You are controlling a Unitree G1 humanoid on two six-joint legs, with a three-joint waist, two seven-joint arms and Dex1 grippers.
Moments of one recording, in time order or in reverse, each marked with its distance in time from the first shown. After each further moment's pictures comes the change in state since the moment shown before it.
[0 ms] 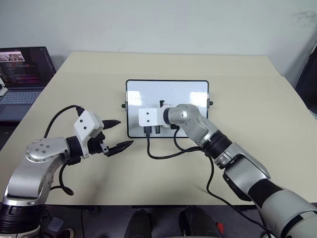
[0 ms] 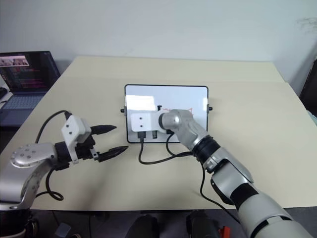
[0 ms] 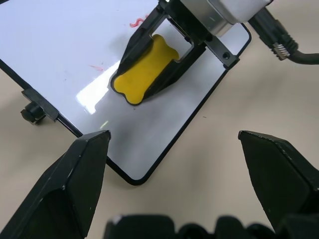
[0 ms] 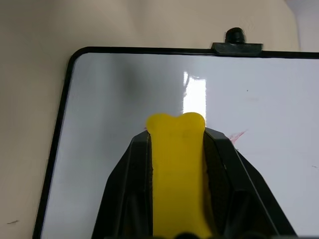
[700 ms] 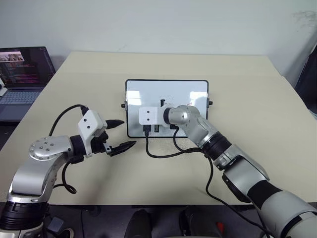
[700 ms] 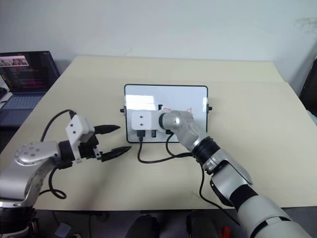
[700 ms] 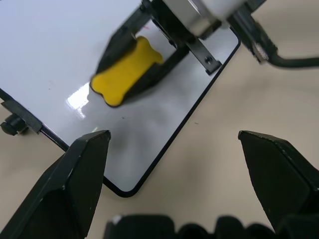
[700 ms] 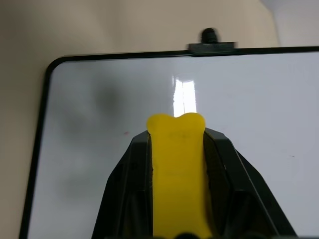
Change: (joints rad) left arm -0.037 -0.007 -0.037 0.024 0.000 -0.001 -0.018; right arm 0.040 -0.003 -0.072 -0.055 0.047 0.034 0.008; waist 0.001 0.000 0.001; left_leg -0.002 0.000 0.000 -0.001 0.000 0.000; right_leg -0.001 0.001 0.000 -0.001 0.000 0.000
